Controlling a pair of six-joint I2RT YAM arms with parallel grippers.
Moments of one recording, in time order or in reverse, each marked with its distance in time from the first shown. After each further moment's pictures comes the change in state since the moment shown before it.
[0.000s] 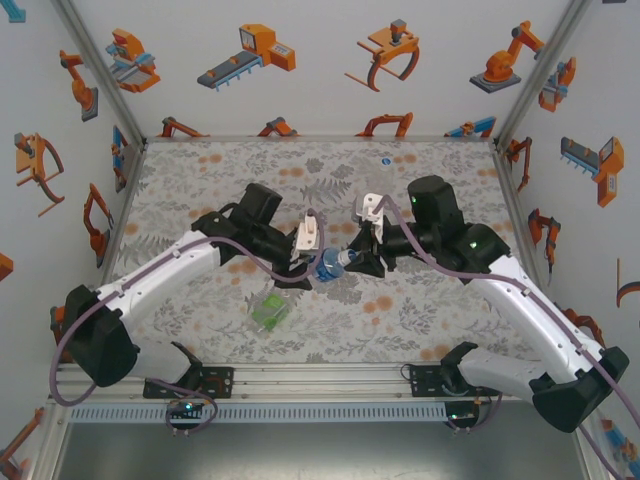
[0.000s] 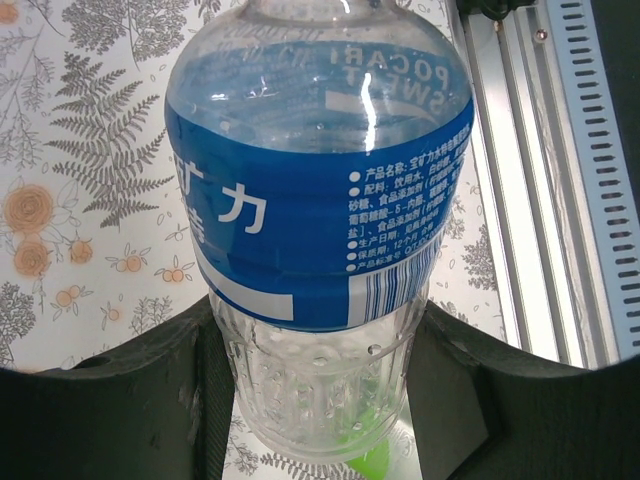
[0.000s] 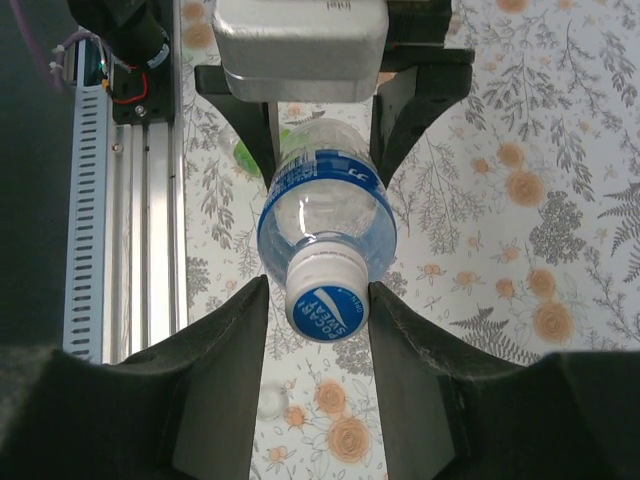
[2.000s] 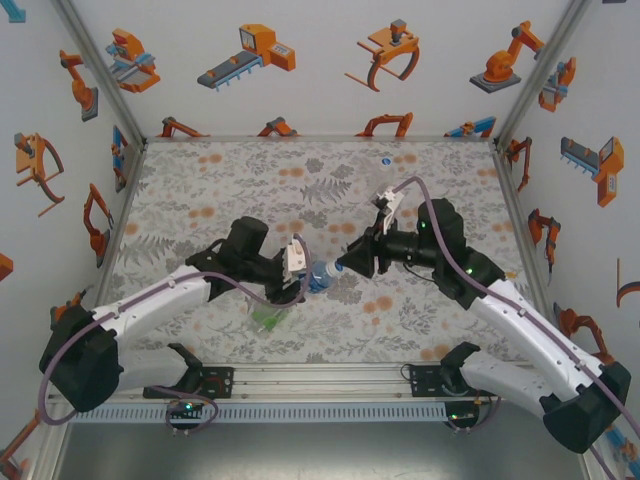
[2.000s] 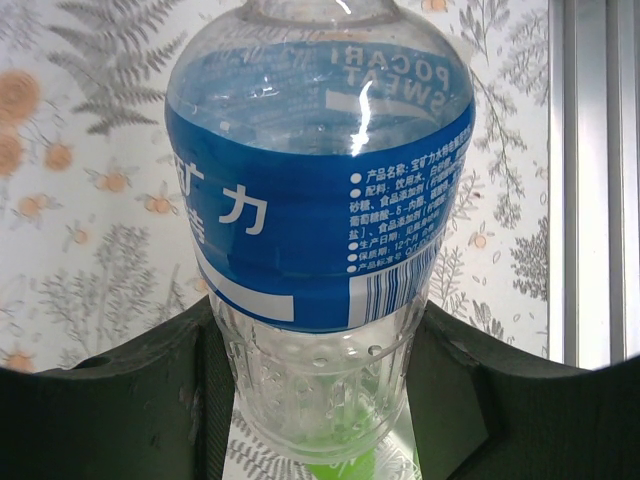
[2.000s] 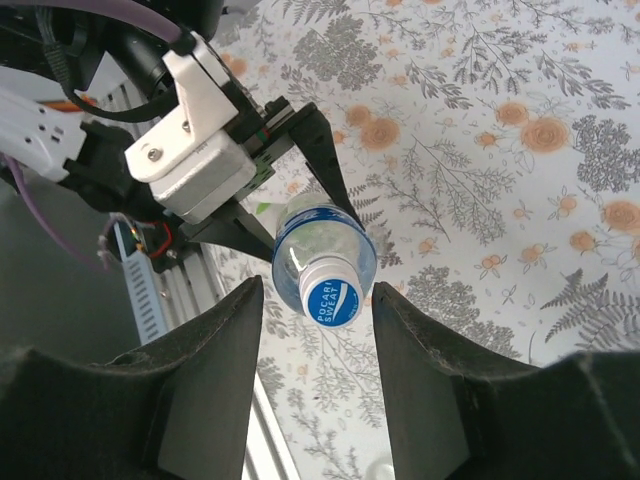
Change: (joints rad) left arm 0.005 -0.156 -0.419 0.409 -0.140 -0.189; right arm 0.004 -0.135 -0.300 0.444 0.185 0.630
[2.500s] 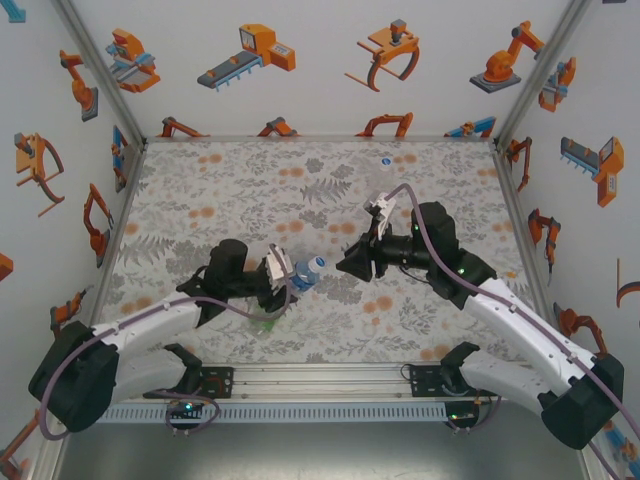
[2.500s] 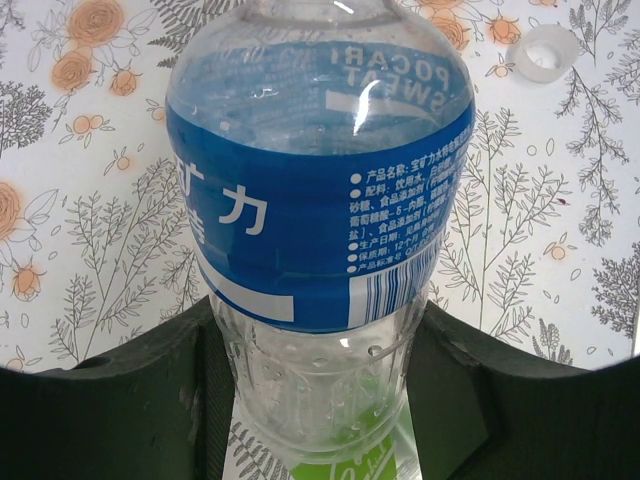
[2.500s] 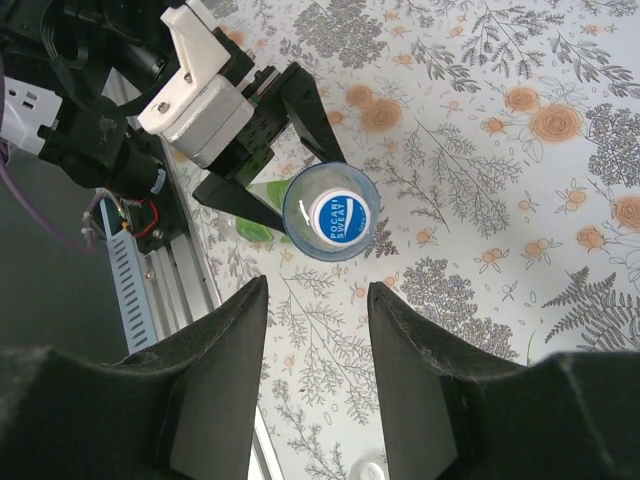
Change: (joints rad) left arm 0.068 -0.114 -0.314 0.424 -0.077 -0.166; right arm 0.001 0.025 -0.048 0.039 -0.026 -0.032
